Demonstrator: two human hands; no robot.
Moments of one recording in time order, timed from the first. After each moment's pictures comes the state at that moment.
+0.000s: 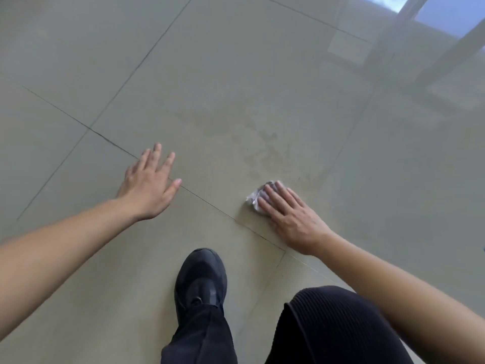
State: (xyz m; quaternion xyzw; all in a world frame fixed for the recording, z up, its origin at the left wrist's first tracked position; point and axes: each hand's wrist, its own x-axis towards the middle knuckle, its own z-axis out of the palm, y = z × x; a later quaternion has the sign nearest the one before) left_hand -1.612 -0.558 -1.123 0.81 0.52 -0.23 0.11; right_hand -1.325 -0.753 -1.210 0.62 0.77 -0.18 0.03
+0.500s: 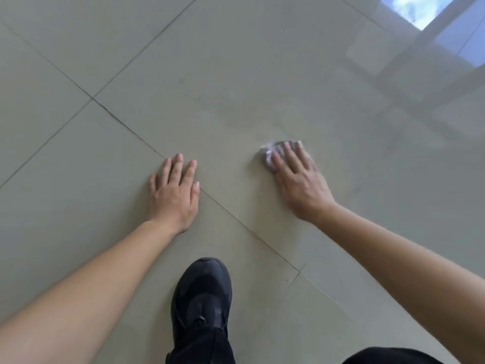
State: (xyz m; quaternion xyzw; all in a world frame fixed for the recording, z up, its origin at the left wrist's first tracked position) left_hand -1.617 -0.589 -1.213 0.77 0.60 -0.09 0.17; right_hand -1.326 -0.641 -1.226 0.68 0.72 -0.11 -0.02
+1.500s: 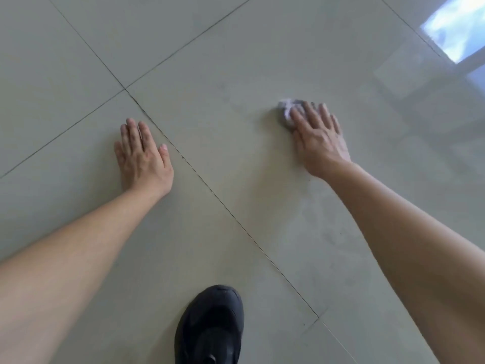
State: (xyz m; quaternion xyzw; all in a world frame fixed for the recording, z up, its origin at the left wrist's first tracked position) left_hand -1.683 -0.493 -1.228 0.63 0.77 0.01 0.12; right_hand -1.341 -0.484 -1.215 0.70 0.70 -0.14 0.00
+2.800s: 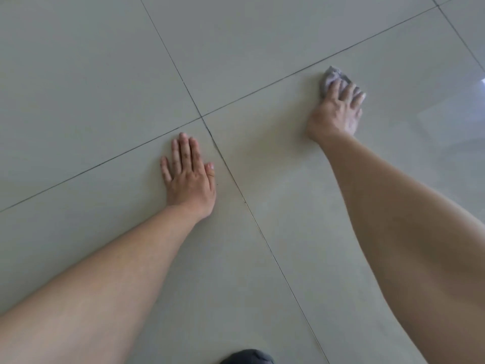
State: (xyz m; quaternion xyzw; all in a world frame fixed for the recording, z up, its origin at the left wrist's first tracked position) left_hand -1.719 -0.458 -1.245 0.58 0.80 -0.01 0.15; right_hand -1.483 -0.296 -1.215 0.81 0.57 -0.17 0.01
